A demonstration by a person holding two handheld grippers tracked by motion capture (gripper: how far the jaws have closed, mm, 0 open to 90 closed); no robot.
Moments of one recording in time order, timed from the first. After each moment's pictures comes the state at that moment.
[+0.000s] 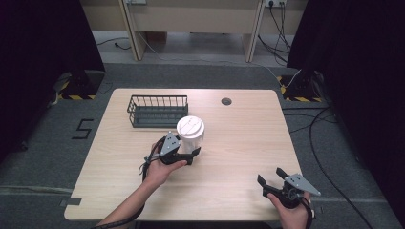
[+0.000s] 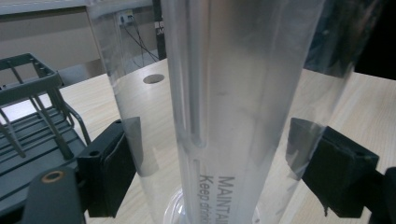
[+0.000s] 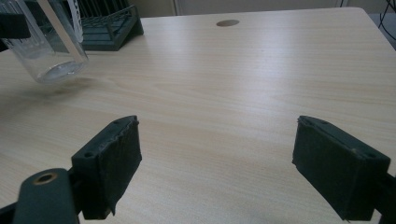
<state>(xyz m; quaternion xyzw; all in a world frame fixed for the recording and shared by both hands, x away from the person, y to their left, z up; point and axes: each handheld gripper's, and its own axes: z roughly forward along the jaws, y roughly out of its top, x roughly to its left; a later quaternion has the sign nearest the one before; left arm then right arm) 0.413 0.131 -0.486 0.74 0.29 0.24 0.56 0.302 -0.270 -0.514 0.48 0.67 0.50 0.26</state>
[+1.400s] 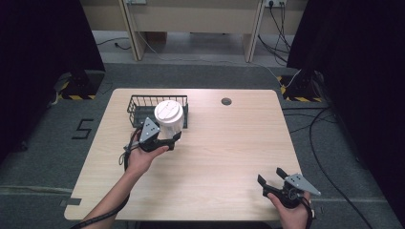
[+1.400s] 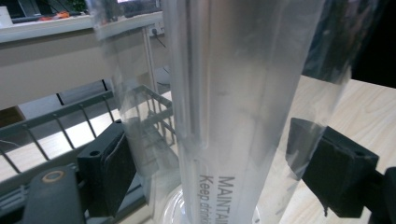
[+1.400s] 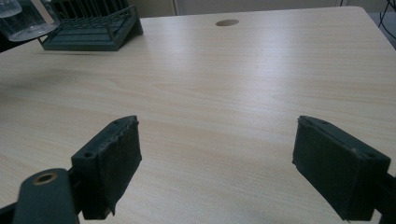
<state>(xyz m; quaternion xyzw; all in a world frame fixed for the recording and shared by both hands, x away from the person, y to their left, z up) 0.430 0.185 -0.448 0.71 0.32 0.30 0.55 0.302 -0.271 -0.514 0.49 0.67 0.50 0.26</state>
